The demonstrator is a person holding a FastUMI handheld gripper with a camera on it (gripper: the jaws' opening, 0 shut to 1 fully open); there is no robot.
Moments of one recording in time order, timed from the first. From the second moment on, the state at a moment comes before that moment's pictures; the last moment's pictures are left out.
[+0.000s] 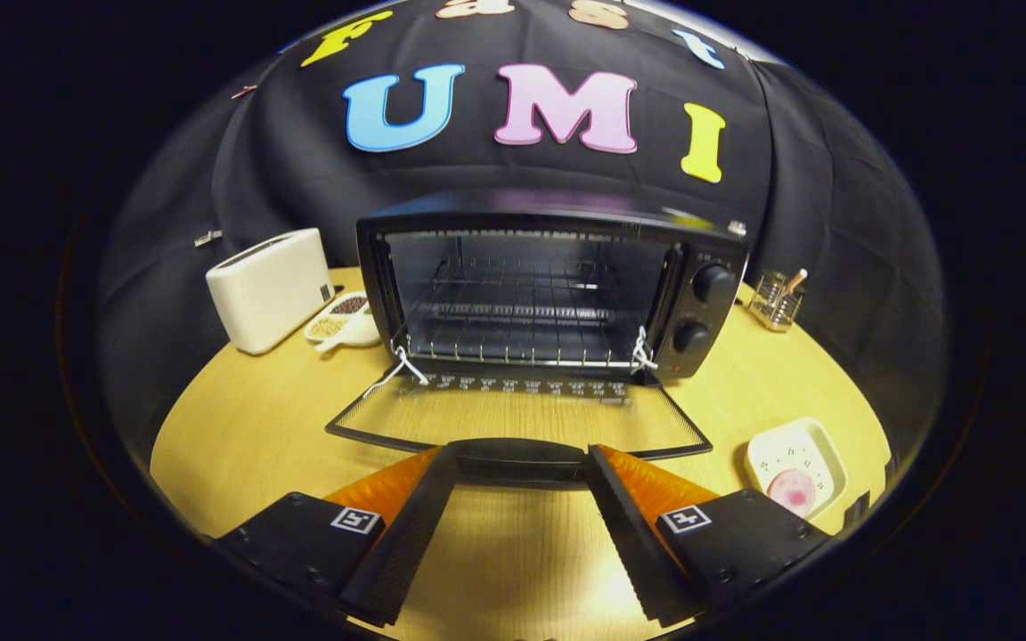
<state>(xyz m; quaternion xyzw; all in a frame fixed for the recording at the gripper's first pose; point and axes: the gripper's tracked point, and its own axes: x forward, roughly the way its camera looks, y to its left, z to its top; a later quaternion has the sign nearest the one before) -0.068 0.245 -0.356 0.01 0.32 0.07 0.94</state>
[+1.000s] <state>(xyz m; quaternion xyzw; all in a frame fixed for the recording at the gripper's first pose) -0.101 0.050 -0.279 0.02 0.37 0.17 0.91</state>
